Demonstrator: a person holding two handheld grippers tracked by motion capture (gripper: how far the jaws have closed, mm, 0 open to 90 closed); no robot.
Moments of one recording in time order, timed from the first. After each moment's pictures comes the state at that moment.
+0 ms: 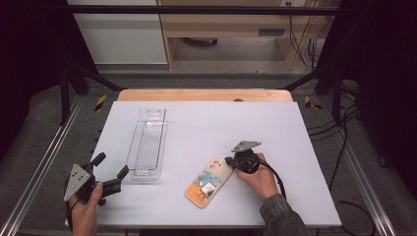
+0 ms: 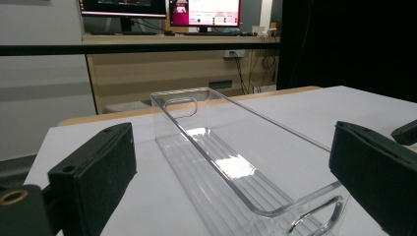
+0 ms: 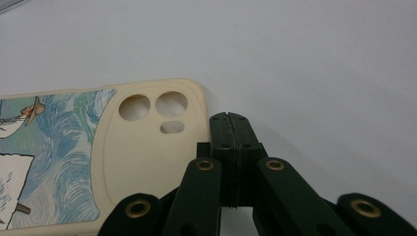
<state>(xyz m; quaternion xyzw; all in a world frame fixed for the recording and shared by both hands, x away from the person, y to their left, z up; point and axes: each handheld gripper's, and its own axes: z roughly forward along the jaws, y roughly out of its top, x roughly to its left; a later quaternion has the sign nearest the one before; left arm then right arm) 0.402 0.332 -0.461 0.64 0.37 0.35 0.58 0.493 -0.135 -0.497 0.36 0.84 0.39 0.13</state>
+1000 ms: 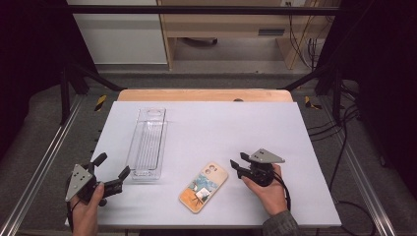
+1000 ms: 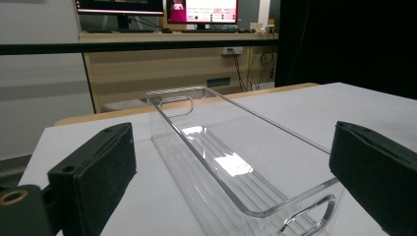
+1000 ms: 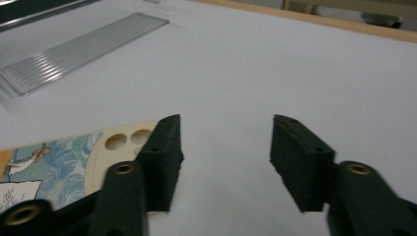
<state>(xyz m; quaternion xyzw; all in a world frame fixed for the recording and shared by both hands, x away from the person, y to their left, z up) 0.400 0.327 -0.459 0.65 0.36 0.35 0.57 0.445 -0.166 -0.484 0.41 0.74 0.49 0.21</state>
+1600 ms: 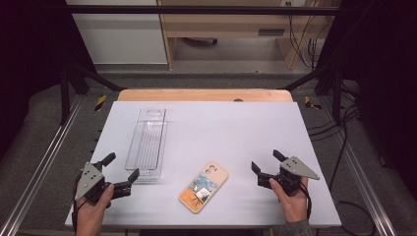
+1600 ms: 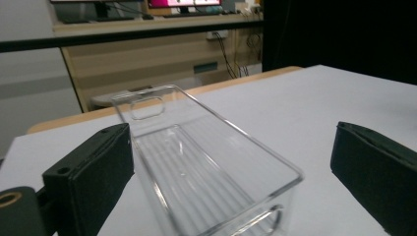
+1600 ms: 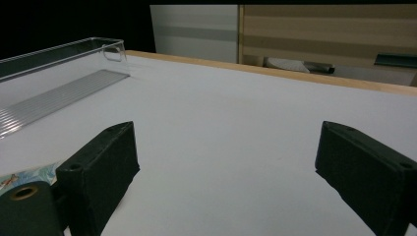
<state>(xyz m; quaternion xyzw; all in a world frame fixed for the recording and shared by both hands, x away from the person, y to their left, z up) 0.392 0.289 -0.434 0.70 0.35 0.33 0.54 0.414 -0.223 -0.477 0.43 0.66 0.55 0.29</state>
